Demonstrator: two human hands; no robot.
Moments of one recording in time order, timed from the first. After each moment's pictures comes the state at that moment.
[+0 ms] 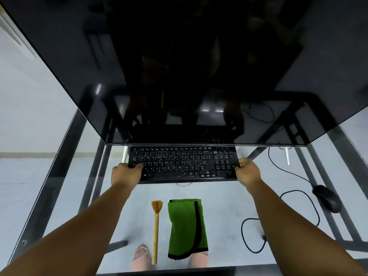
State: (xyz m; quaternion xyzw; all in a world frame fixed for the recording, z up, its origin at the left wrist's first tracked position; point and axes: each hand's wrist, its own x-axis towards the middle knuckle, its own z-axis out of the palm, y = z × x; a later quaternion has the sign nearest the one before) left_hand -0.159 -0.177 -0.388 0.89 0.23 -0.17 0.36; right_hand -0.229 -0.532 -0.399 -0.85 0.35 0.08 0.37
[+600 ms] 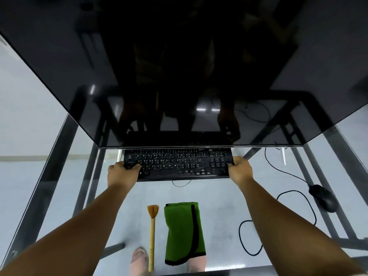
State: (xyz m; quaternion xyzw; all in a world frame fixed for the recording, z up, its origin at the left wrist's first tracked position) left_hand -0.146 -0.181 -0.395 0.90 0.22 -0.16 0.35; right_hand -0.213 -0.528 -0.406 -0.85 0.36 0.06 0.38
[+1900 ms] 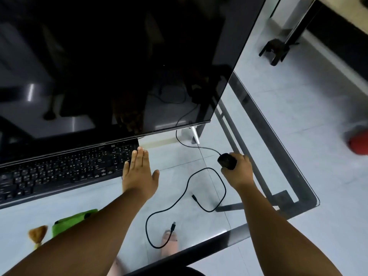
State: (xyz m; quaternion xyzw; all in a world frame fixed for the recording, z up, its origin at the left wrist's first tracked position) left_hand -0.249 -0.495 -0.421 0.97 -0.19 -0.15 0.08; right_hand -0.377 -0.765 -0.408 -0.84 0.44 -0.02 0.31
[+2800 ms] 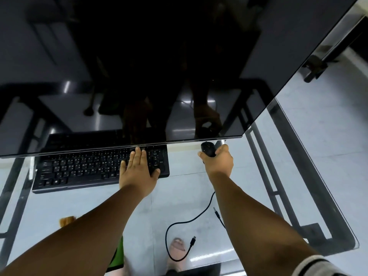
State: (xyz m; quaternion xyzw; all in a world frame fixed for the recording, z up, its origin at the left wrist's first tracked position) left_hand -0.202 -0.436 -0.410 0.98 -0.10 -0.16 0.08; right_hand -0.243 -0.669 -0.409 -0.79 0.45 -0.07 0.40
